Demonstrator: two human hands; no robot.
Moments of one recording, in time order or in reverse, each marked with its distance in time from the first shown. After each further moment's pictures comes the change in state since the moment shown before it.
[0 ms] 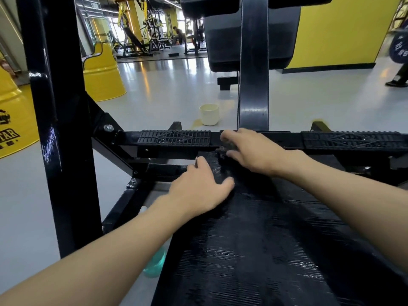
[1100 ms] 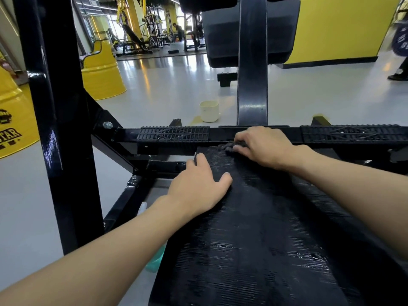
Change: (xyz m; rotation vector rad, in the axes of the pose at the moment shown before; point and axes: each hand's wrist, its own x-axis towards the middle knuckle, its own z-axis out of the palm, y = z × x) left_hand -0.003 -0.003 0.011 -0.009 0.026 0.013; right_hand -0.009 0.016 0.001 -0.181 0.048 0.071
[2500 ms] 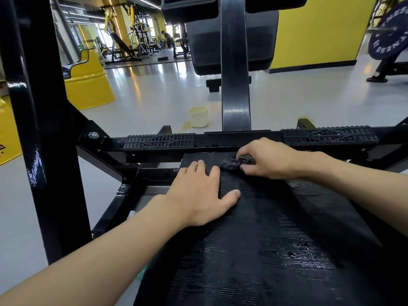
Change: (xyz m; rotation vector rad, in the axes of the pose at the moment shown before) left_hand -0.007 0.023 -0.004 0.456 -0.065 0.311; right_hand -0.039 0.024 -0.025 0.151 -0.199 0.020
